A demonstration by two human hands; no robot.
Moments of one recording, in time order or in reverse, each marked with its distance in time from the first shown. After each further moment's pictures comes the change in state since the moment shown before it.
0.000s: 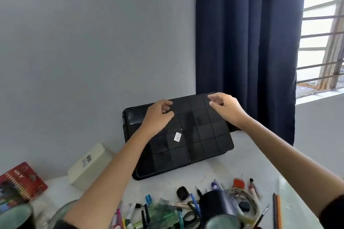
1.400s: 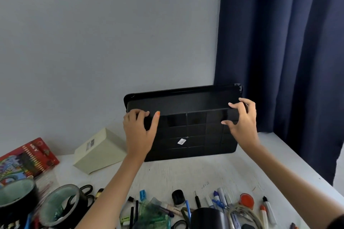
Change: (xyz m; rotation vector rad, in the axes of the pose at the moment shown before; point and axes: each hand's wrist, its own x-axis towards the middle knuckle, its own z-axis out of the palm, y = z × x) left_hand -0.009 -0.087 0.040 0.490 0.703 0.018; right_hand 0.033 0.121 0.051 -0.148 0.296 -0.266
